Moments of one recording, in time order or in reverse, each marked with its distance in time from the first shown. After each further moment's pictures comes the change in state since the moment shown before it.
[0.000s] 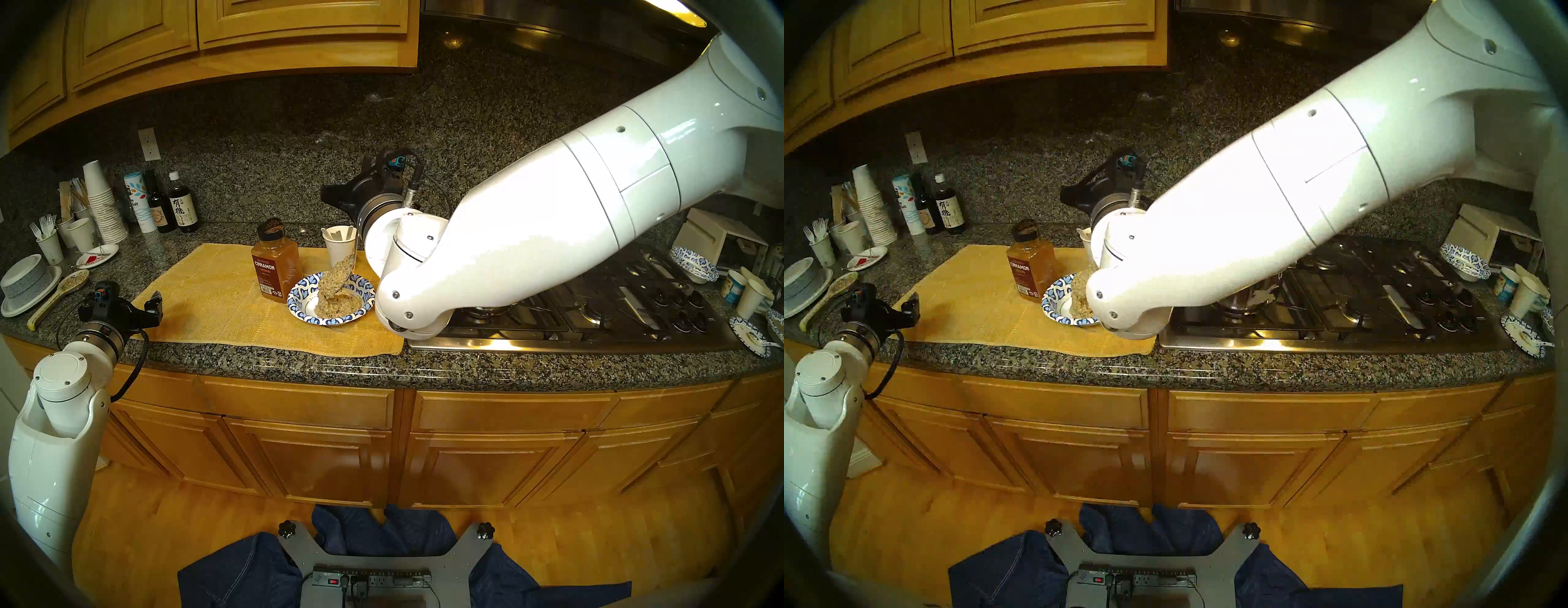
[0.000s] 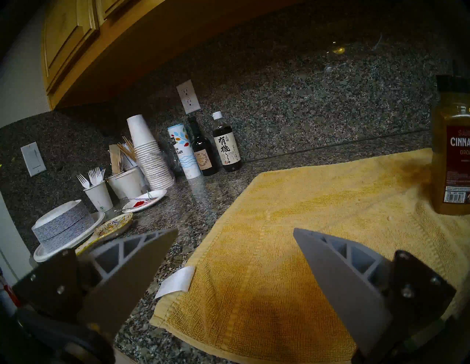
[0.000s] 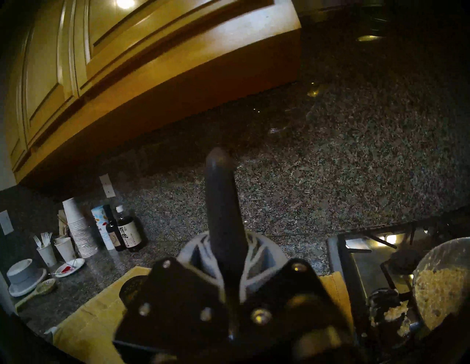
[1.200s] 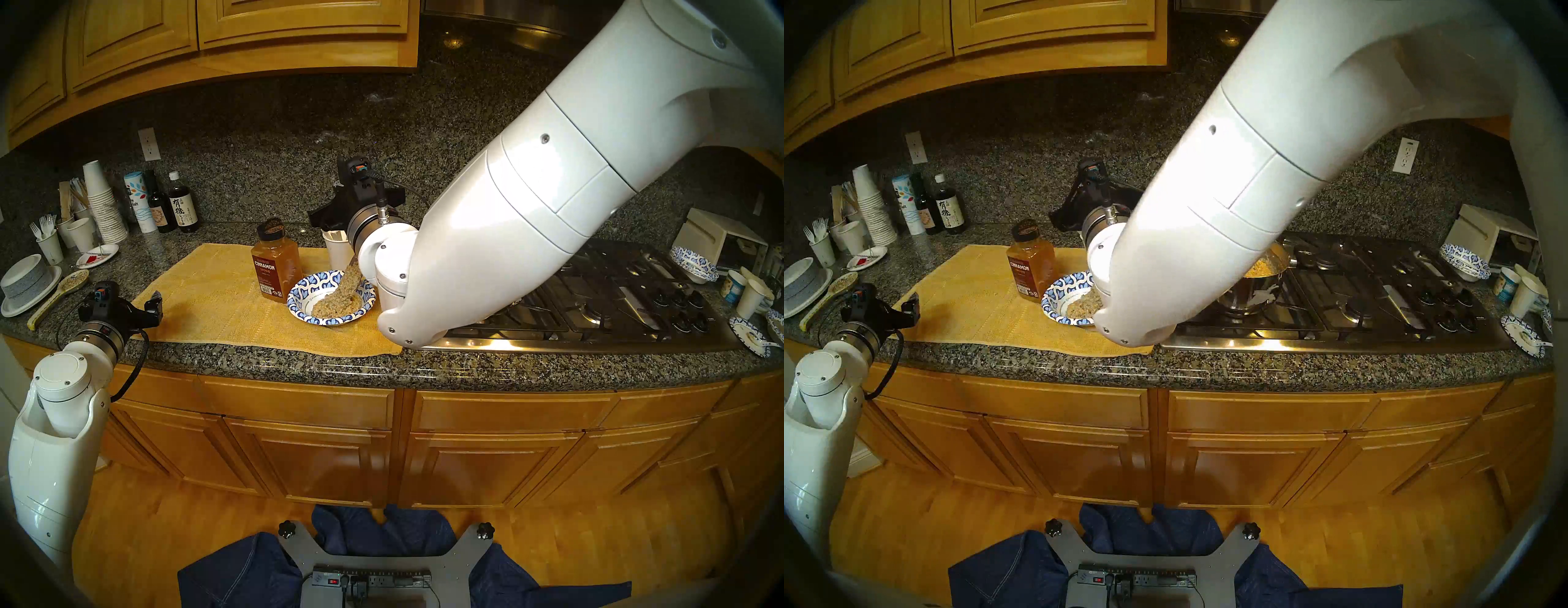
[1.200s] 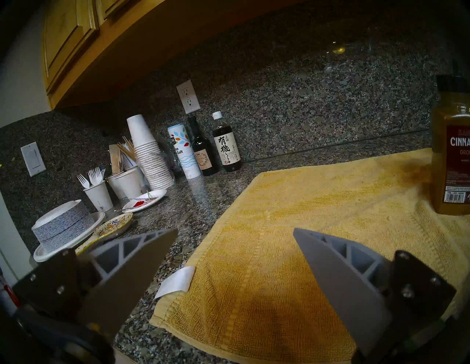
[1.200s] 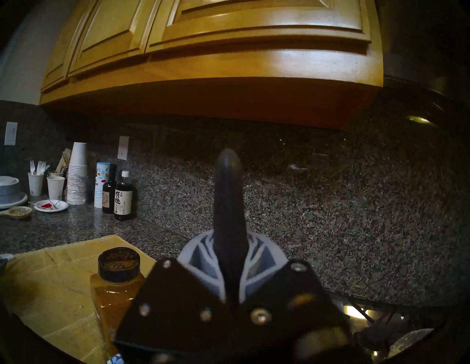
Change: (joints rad) left arm 0.000 0.000 0.001 0.000 0.000 0.000 0.000; right arm 0.125 -0.286 -0.238 0.067 -0.058 0.000 0.001
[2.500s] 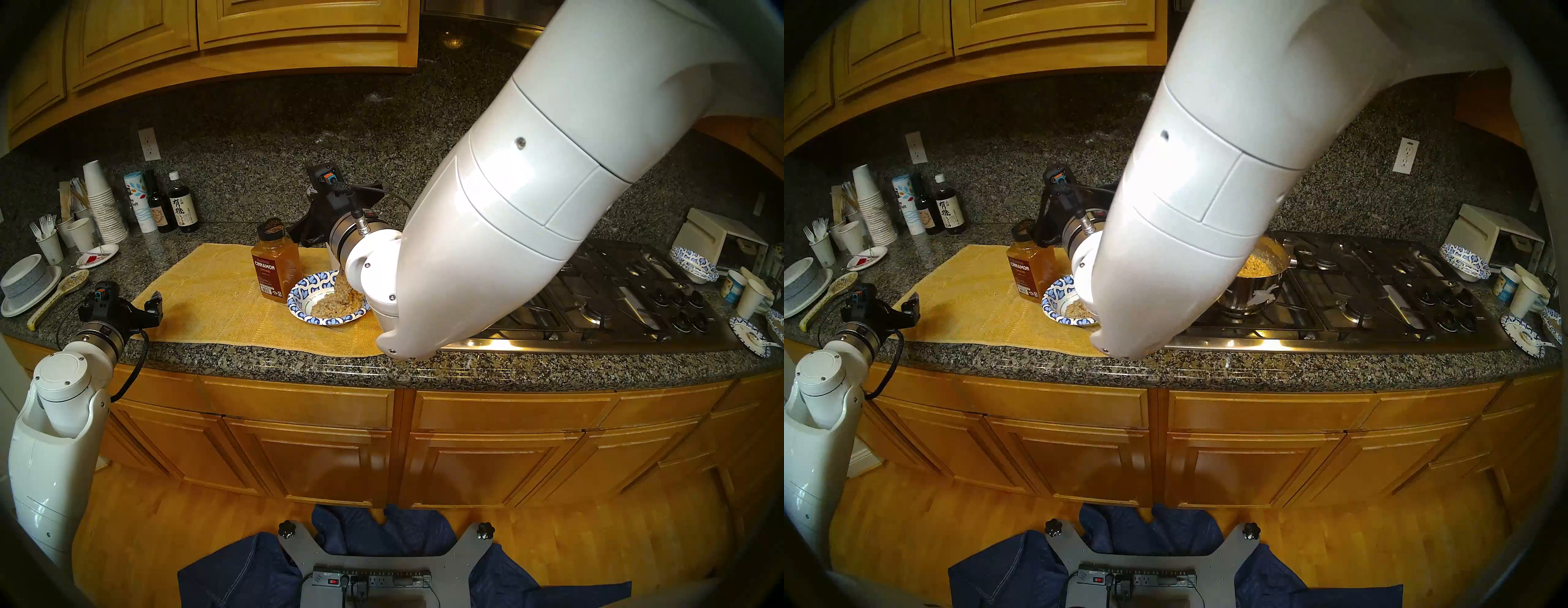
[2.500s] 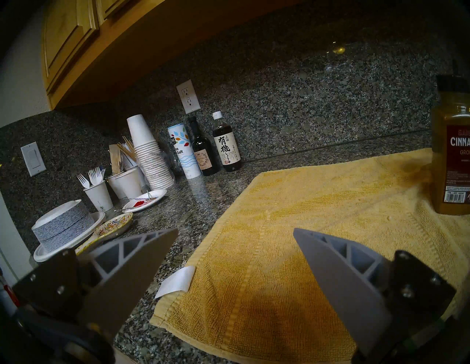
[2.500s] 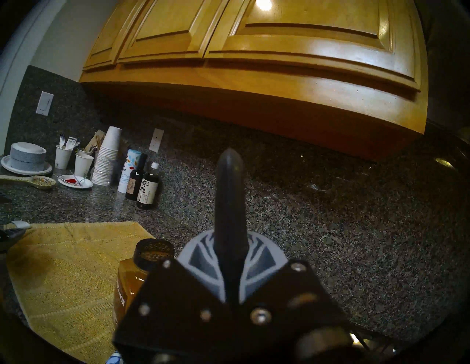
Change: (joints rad) left arm 0.000 0.000 0.000 0.000 0.000 0.000 0.000; right arm 0.090 -0.112 -0.040 -0.042 -0.029 0.000 0.001
